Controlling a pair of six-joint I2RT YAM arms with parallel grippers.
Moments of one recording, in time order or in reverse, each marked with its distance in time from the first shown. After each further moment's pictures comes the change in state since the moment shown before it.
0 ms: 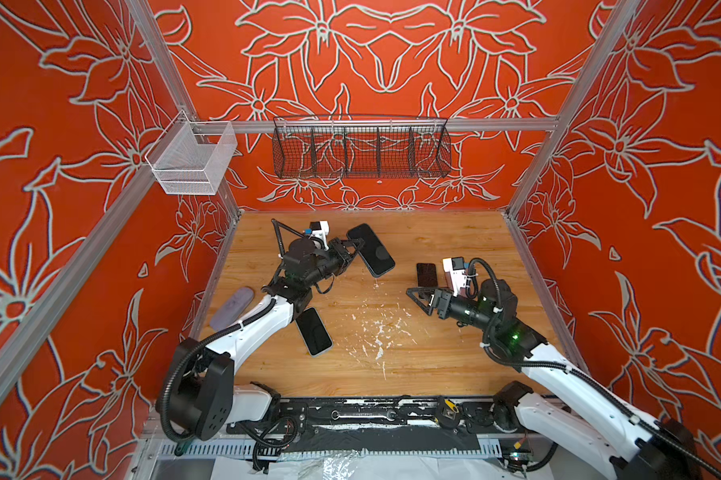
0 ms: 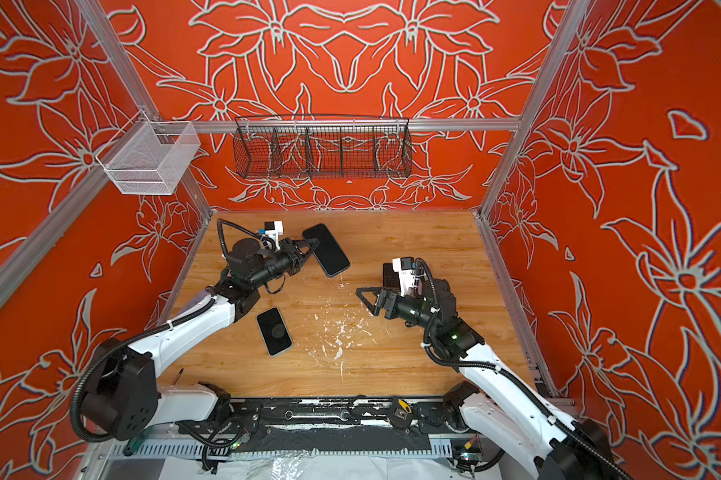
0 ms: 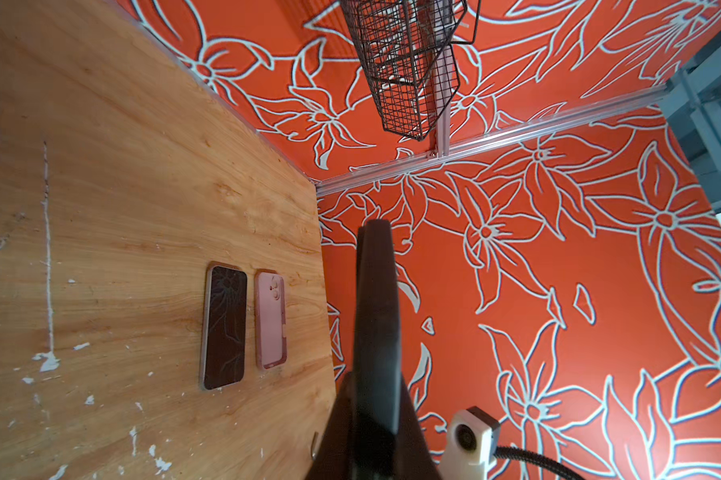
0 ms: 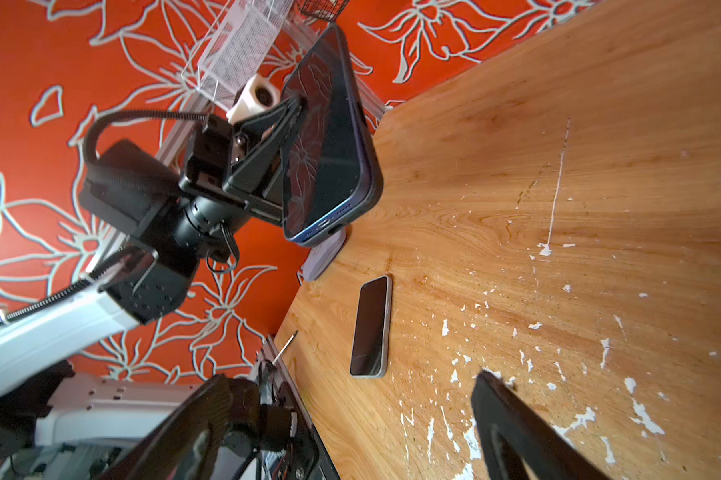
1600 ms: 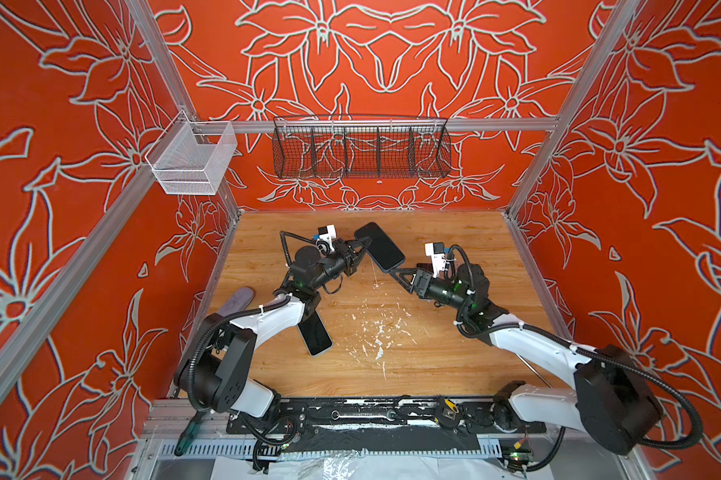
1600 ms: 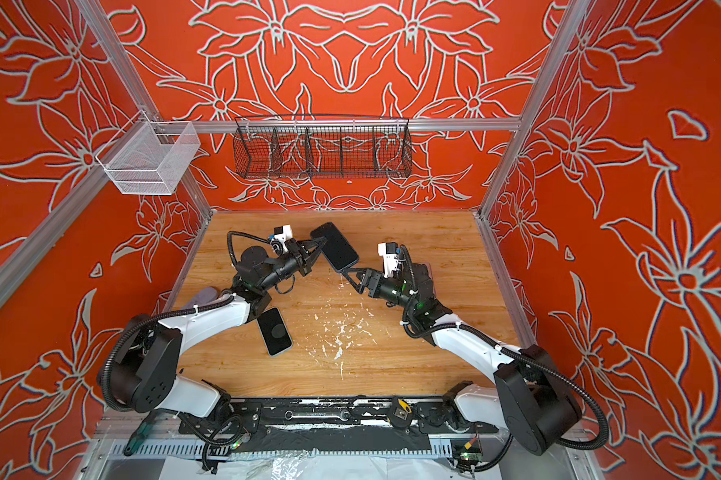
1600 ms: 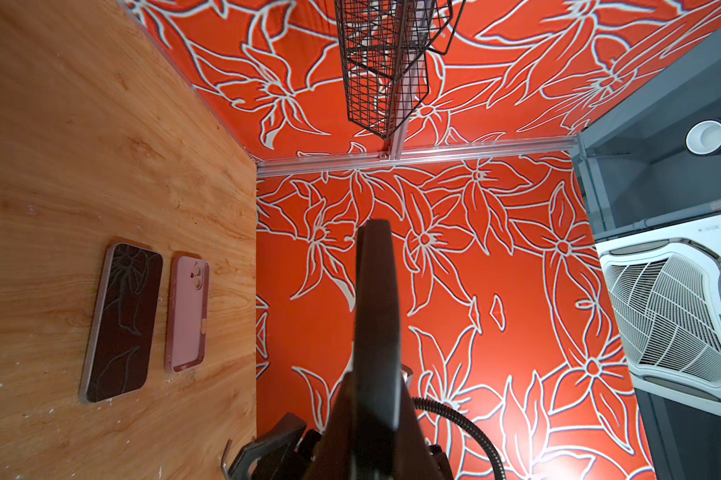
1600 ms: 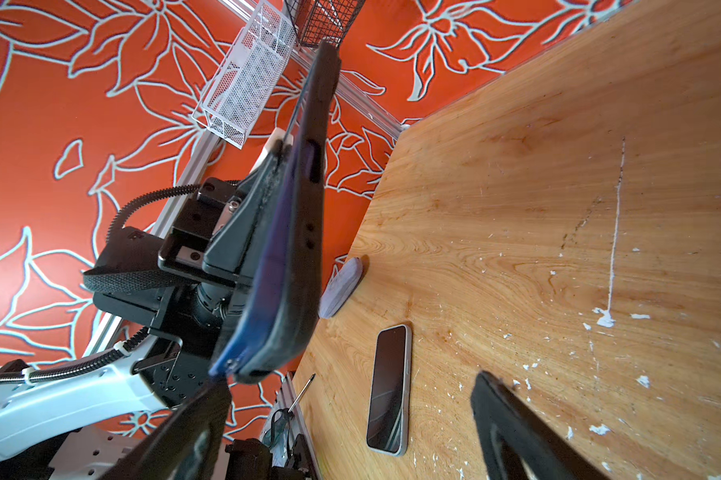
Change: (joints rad) left arm -0.030 0.124 -0.043 0.331 0.025 -0.257; right arm 0.003 0.376 0.073 0.389 -0.032 0.097
